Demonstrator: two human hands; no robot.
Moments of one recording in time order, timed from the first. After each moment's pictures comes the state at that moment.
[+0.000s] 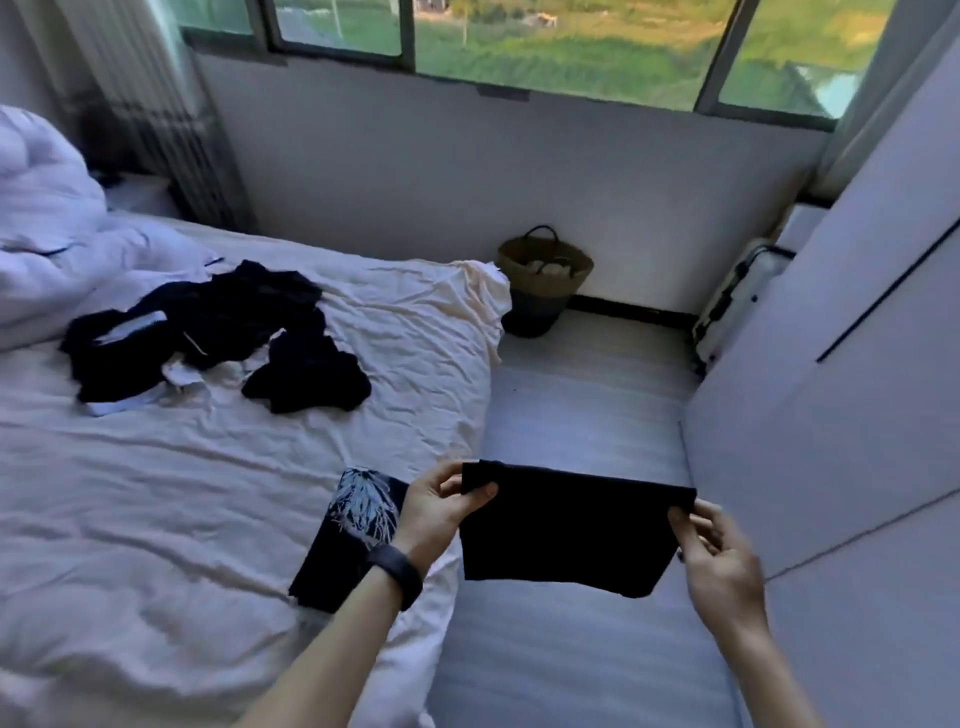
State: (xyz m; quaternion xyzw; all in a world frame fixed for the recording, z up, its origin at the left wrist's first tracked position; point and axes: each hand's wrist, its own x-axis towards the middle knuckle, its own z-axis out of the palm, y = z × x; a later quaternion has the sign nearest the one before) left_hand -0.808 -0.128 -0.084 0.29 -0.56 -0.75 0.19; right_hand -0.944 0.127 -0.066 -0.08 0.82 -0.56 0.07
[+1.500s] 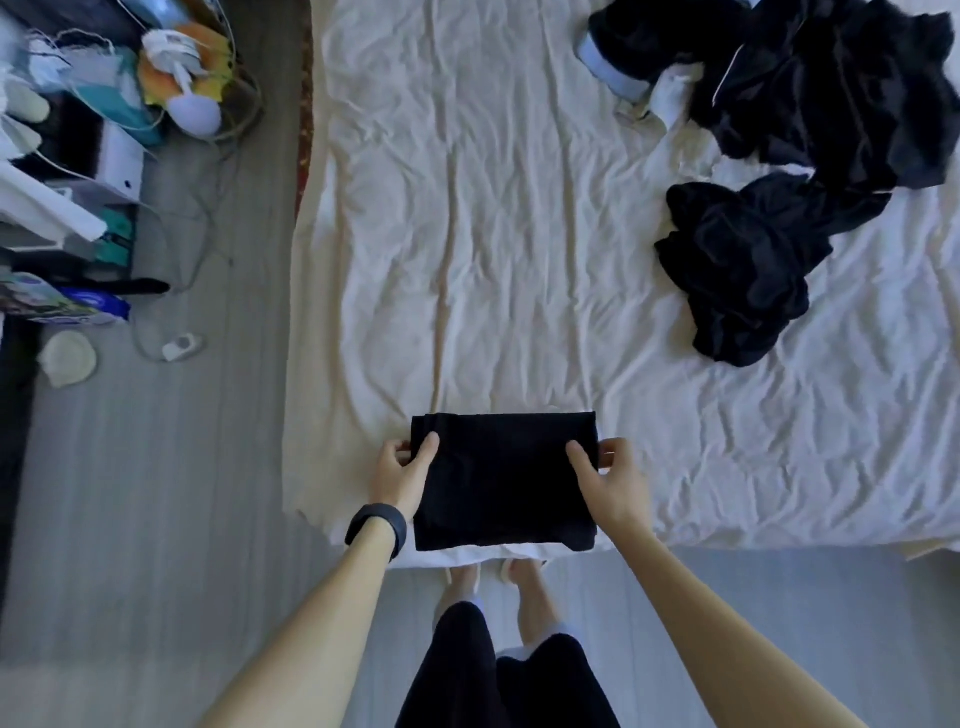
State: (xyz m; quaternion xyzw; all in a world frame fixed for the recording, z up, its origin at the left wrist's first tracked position) left_hand -0.742 -0.238 -0.353 0.82 -0.02 -0.47 0.32; right_hand -0.971 -0.356 -0.339 -0.51 0.71 -0.02 0.50
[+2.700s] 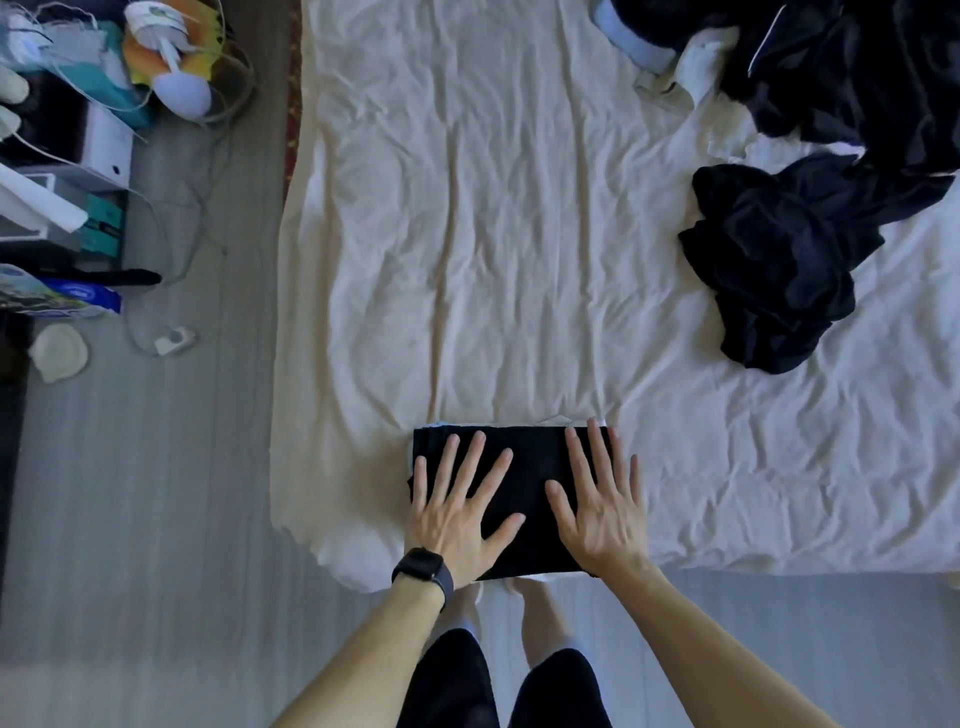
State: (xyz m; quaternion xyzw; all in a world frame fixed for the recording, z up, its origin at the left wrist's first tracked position) left_hand -0.801 -0.232 -0.403 0.79 -0.58 -0.20 0.01; right_hand -0.980 -0.339 -0.420 -0.83 0.51 0.06 0.23
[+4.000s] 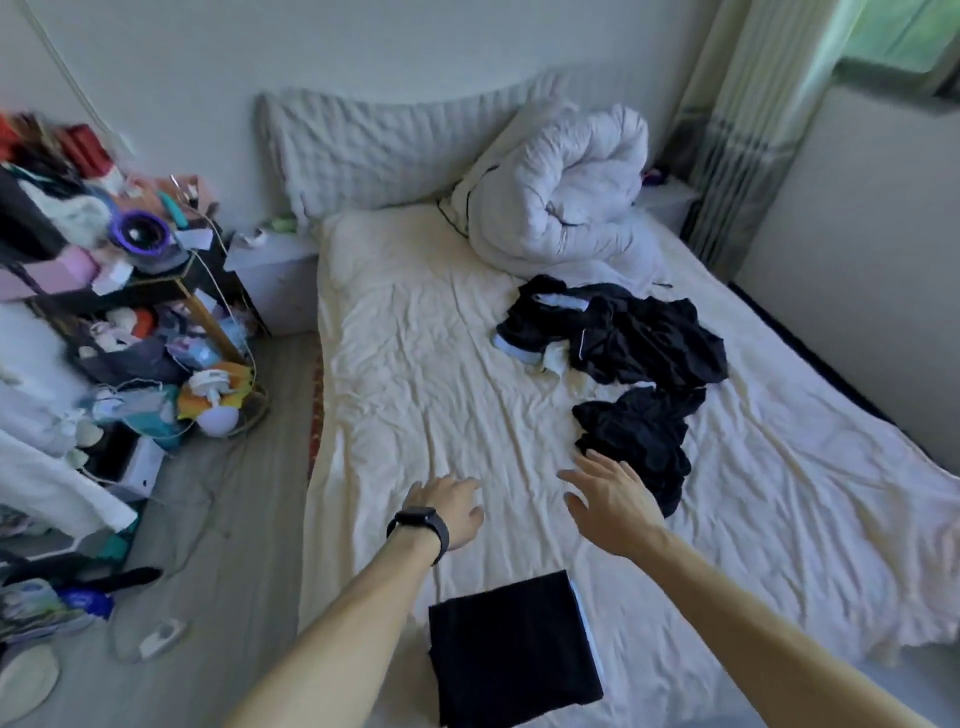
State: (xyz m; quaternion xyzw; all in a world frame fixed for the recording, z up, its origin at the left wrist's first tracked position) left_hand -0.719 -0.352 -0.123 0.73 -0.64 -0.23 -0.09; right_hand -0.958 -0.412 -0.116 -0.85 0.49 0.03 0.17
